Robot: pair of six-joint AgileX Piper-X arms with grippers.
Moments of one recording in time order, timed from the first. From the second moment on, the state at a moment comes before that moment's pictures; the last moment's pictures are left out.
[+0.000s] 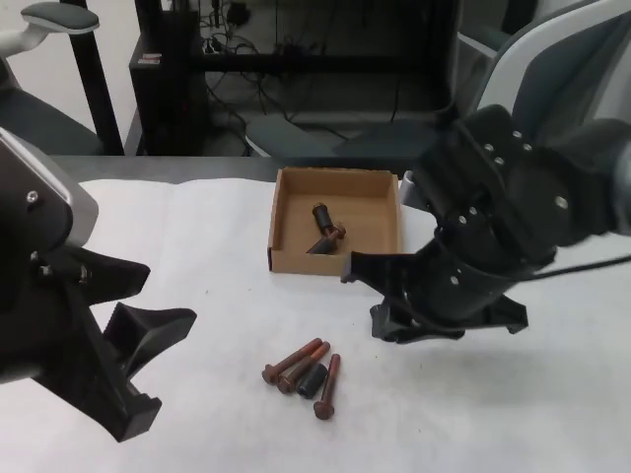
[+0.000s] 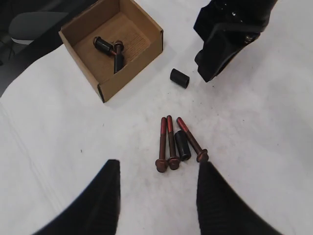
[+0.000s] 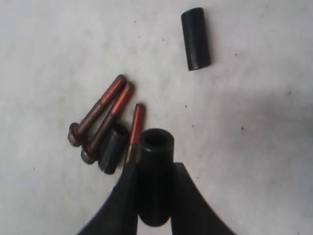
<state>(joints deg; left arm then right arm) -24.7 43.6 -33.6 28.3 14.9 16.8 32.1 94.9 -62.8 38.0 -9.8 37.5</state>
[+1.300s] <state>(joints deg) -26.5 91.1 -63.6 43.1 16.6 28.9 35.3 65.0 -47.1 27.0 -20.1 25.7</state>
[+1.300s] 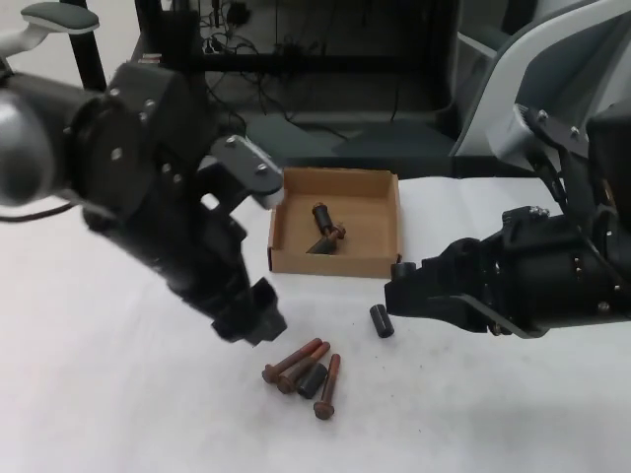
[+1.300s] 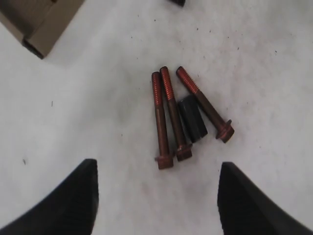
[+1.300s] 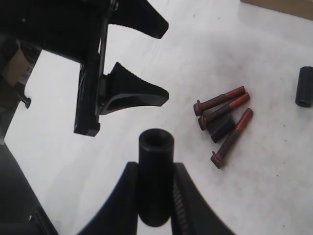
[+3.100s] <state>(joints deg) -32.0 110.1 -75.9 45.9 5.9 34.0 35.3 65.0 -47.1 27.0 -22.7 21.5</state>
